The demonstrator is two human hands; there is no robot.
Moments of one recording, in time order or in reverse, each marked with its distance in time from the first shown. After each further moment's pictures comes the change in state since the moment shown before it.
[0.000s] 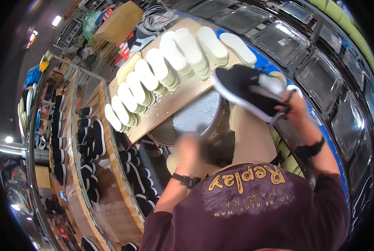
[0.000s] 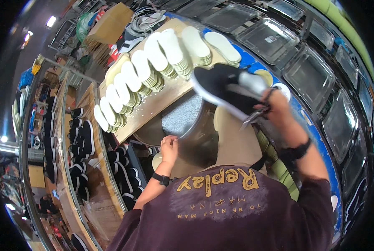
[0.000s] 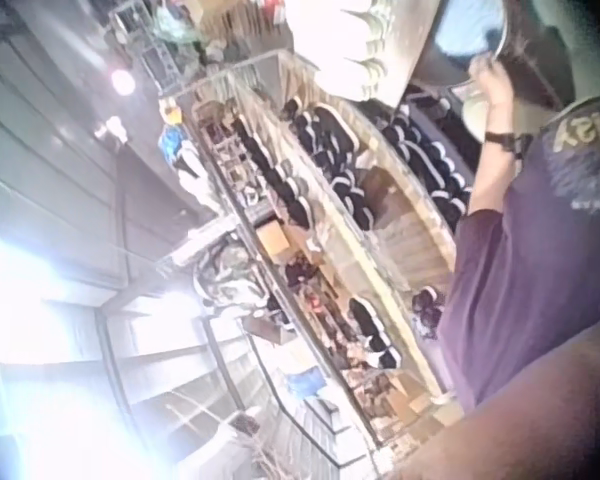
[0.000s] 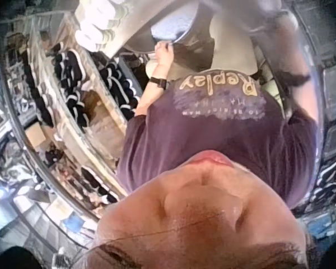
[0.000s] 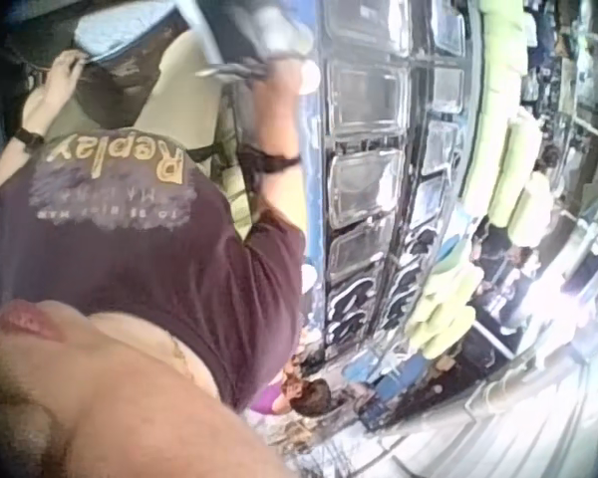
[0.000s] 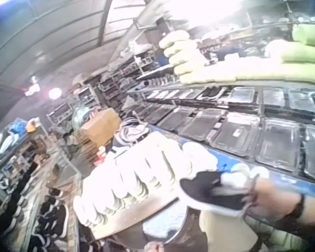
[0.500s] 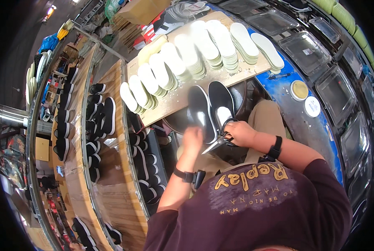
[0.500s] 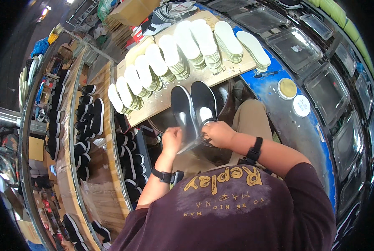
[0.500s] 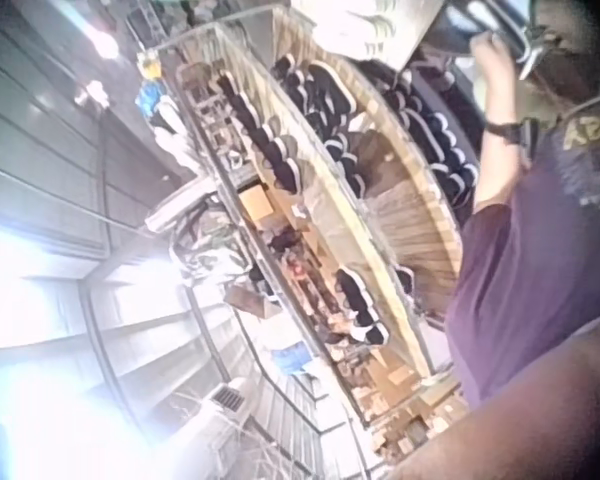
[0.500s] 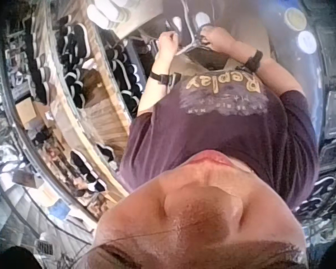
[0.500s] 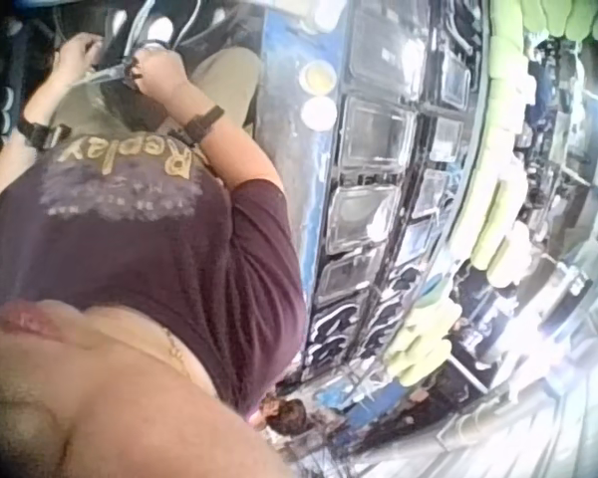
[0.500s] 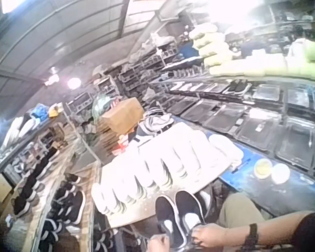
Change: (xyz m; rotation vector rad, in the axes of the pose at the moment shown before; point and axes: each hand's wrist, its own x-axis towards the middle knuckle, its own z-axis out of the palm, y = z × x) left_hand 0.018 -0.011 -0.055 0.000 -0.004 -0.131; right_hand 0.011 -0.129 0.218 0.158 -0.778 -0.165
